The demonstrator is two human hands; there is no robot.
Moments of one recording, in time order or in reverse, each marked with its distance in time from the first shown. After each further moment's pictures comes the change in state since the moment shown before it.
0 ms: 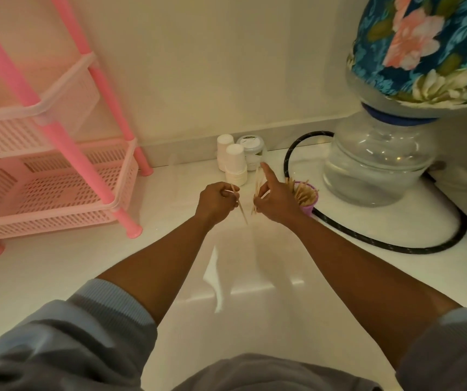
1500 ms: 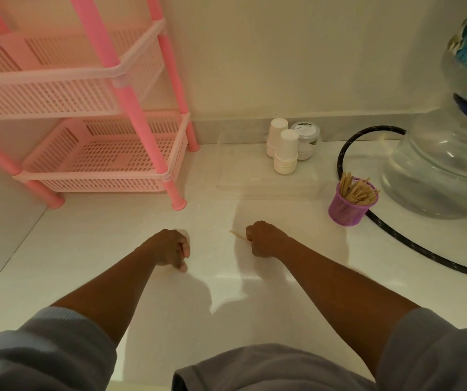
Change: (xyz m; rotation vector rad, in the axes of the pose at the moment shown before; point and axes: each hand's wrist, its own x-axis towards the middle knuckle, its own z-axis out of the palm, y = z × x) left_hand -0.094 -0.151 -0.172 0.704 -0.412 -0.319; right_hand -0.038 -0.013 0.135 -0.706 -0.668 -0.173
